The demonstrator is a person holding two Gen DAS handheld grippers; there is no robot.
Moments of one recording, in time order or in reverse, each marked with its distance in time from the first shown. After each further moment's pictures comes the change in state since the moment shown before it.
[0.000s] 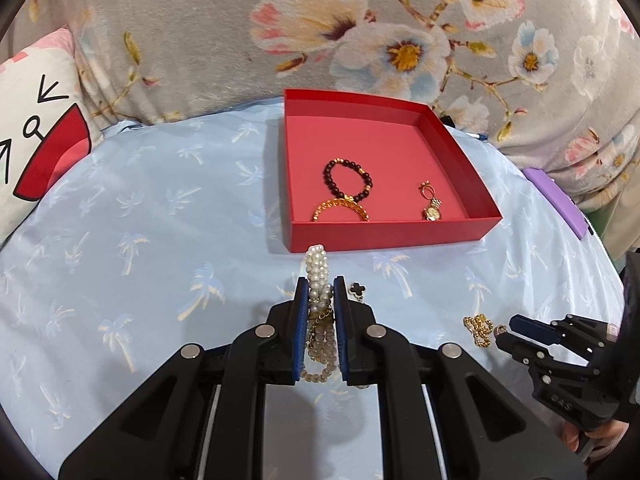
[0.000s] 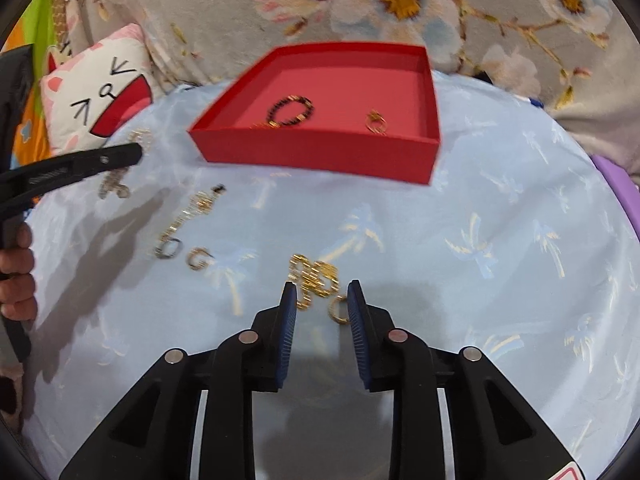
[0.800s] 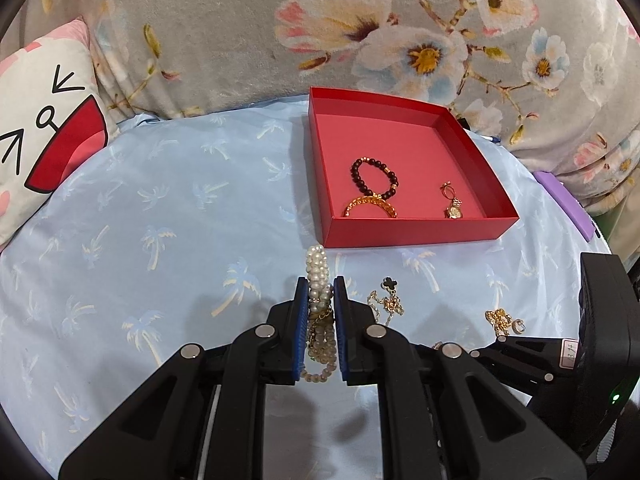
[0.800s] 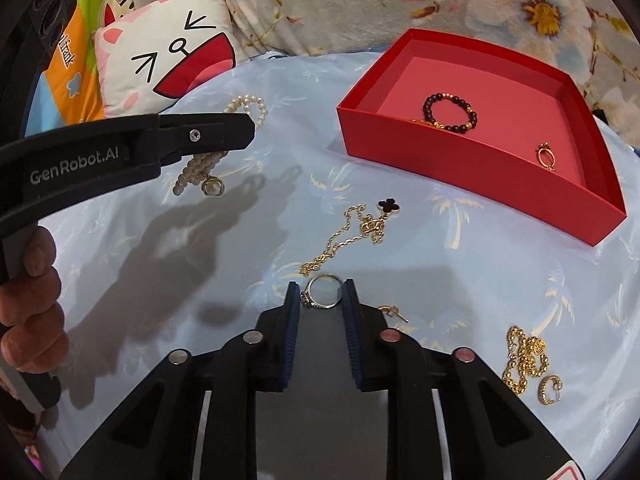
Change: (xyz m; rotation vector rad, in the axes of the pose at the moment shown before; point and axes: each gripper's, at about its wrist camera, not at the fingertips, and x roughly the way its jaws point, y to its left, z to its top) left arm -0.003 0.025 -0.004 -0.013 0.006 0.026; right arm 0.056 0.101 0.026 -0.148 0.071 0.162
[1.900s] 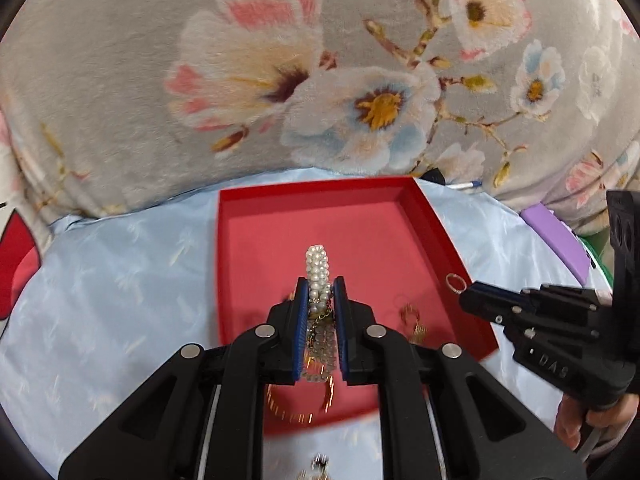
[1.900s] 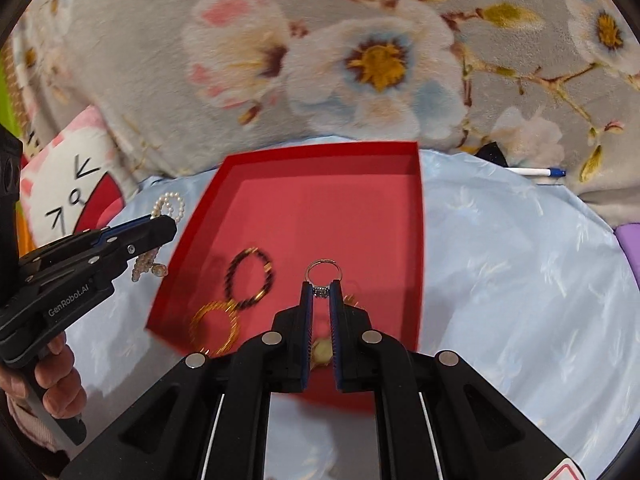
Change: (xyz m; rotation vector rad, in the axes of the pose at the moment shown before) left arm 0.078 -0.076 0.145 0.103 -0.053 -0.072; right arm -0.042 -0.181 0.120 0.263 -0.137 -0.133
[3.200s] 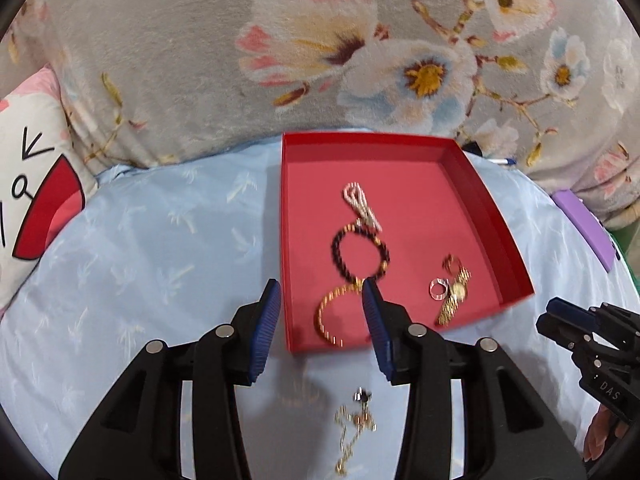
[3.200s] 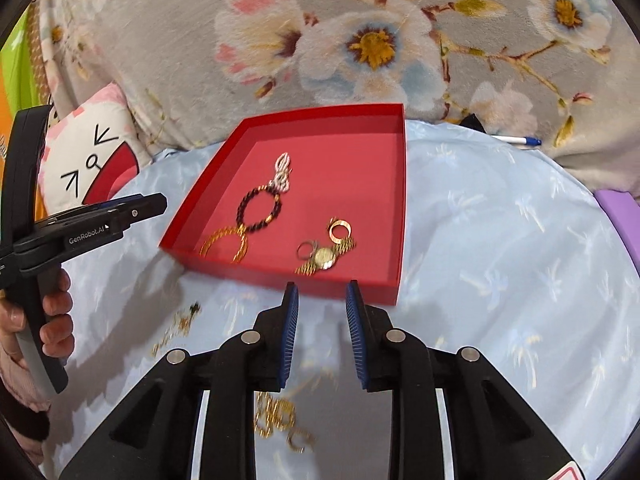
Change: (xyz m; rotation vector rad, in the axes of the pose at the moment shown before) left arm -0.041 0.024 -0.073 -0.056 0.040 0.127; right arm -0.054 0.007 -0.093 -0.039 -0.029 -0.001
